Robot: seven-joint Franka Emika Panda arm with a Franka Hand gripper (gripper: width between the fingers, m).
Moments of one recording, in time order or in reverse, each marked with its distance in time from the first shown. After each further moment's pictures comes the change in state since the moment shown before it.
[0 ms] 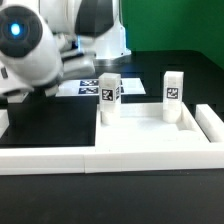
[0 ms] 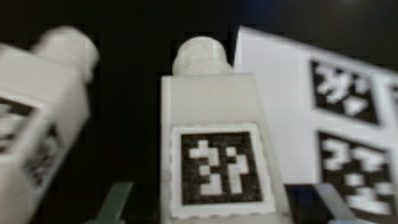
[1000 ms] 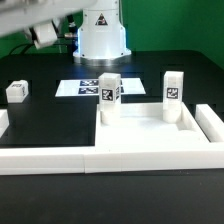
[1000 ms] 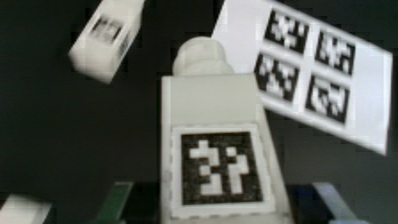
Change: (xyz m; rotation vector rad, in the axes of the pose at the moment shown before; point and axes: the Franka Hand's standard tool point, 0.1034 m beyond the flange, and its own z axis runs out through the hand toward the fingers) arm -0.024 -0.024 -0.154 -0.170 0.415 -0.081
